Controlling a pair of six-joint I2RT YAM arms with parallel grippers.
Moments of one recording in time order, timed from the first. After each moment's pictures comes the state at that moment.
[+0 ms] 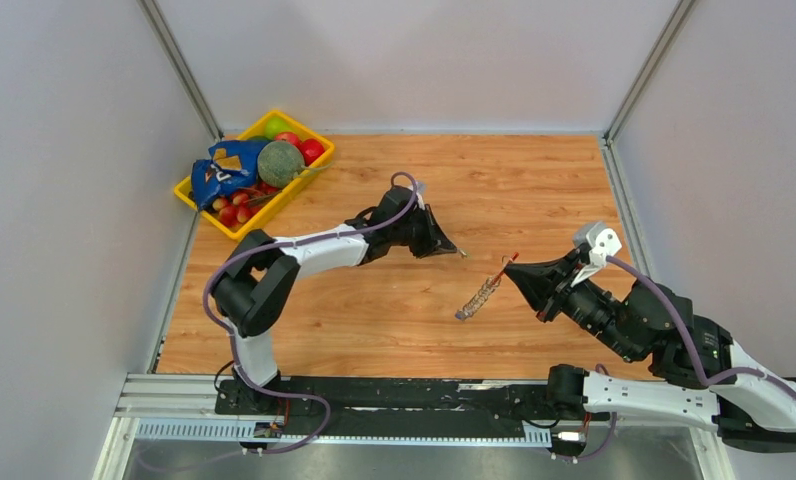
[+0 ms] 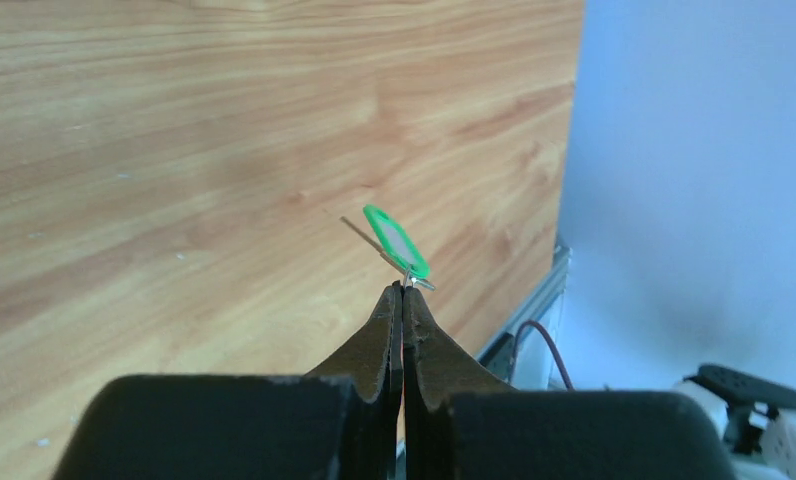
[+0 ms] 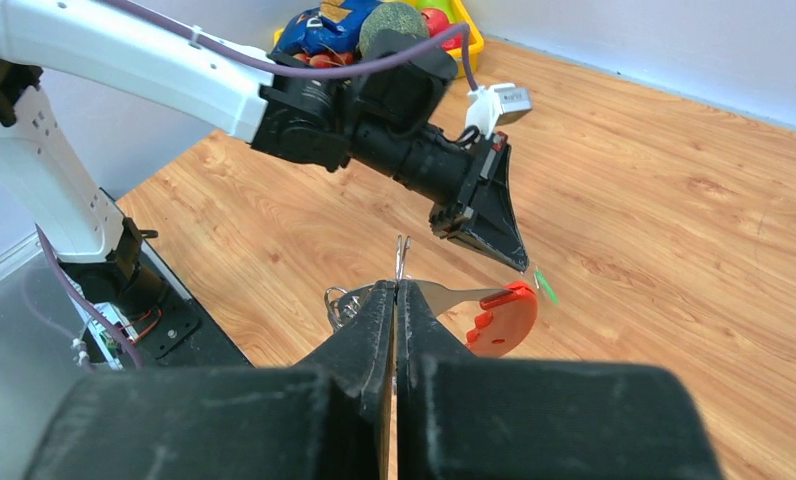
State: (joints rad) left arm -0.76 1.88 1.18 0.09 0.30 -1.05; right arm 1.30 0.47 1.03 -0.64 0.54 0.21
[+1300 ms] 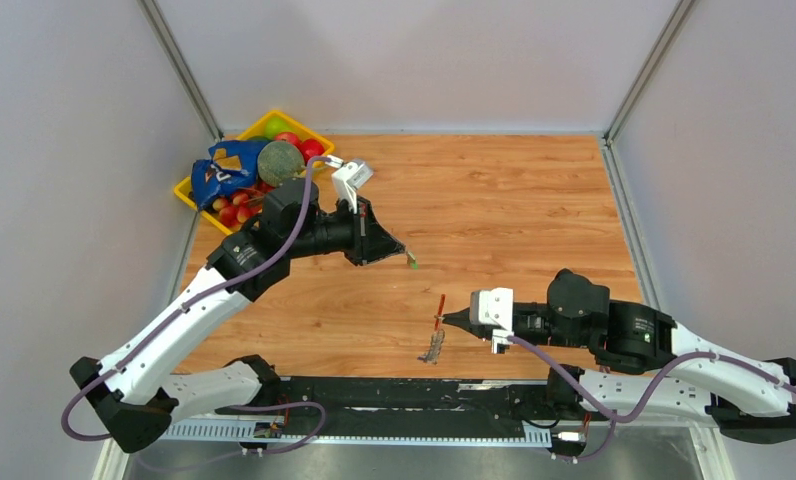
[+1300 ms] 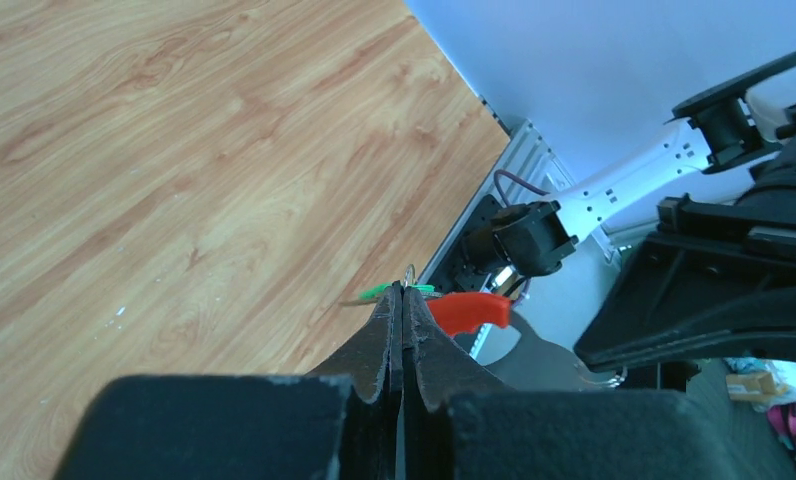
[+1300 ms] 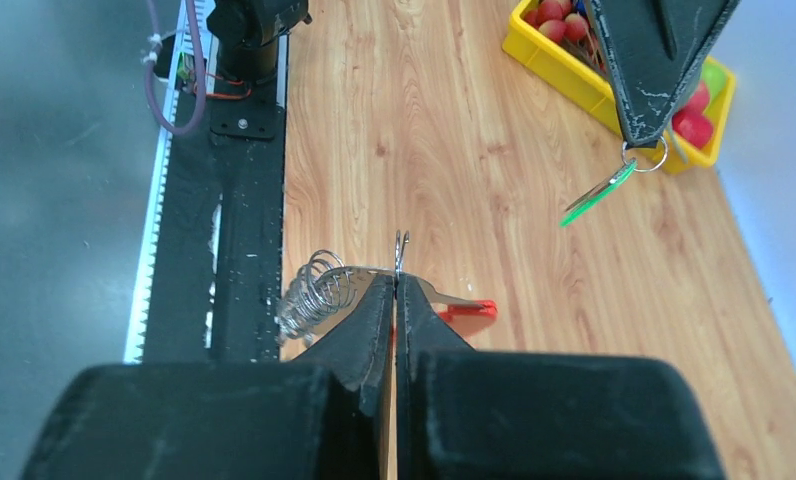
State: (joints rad) left arm -0.75 1.07 1.21 -0.47 0.41 -0.51; right arm 1.30 0.68 1.01 -0.59 -0.09 -0.31
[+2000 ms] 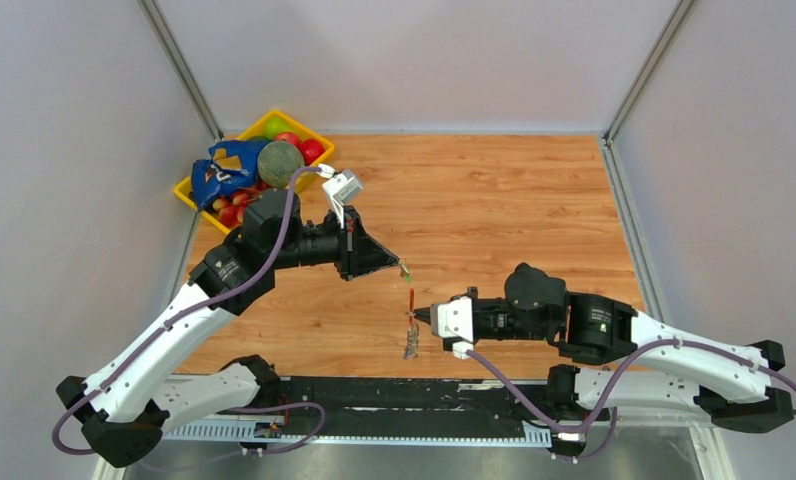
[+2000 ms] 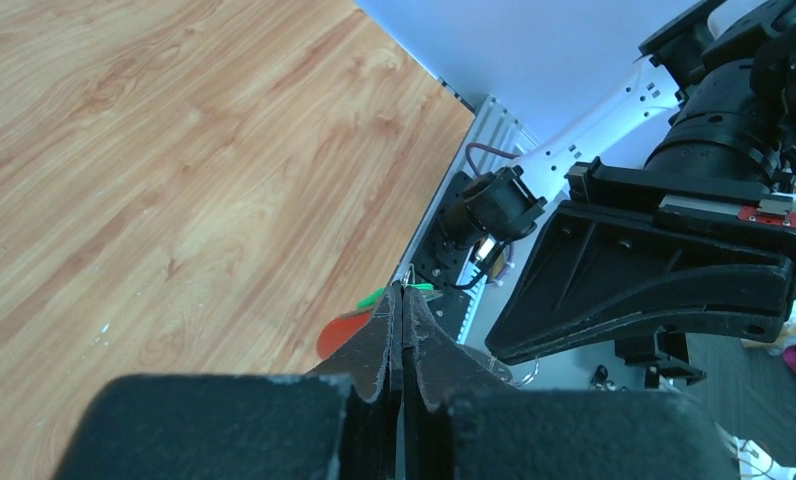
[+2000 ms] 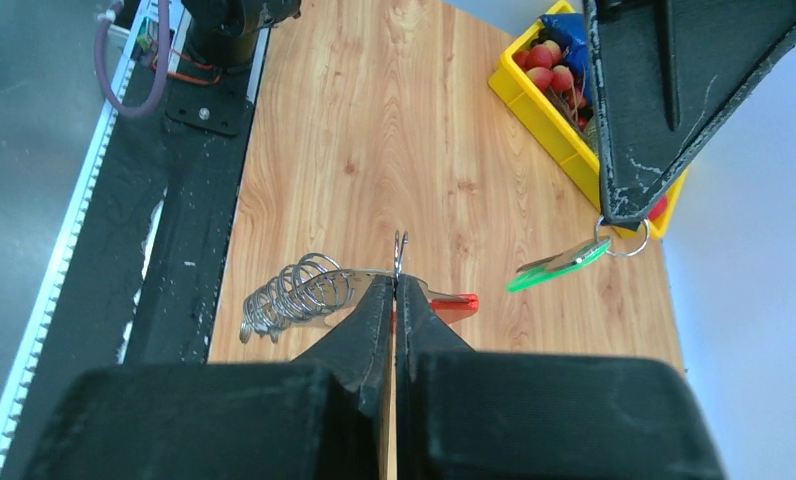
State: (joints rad) left arm -0.75 0.96 1.16 -0.47 0.52 -0.44; right arm 1.32 0.82 1.00 -0.46 -0.13 -0.57
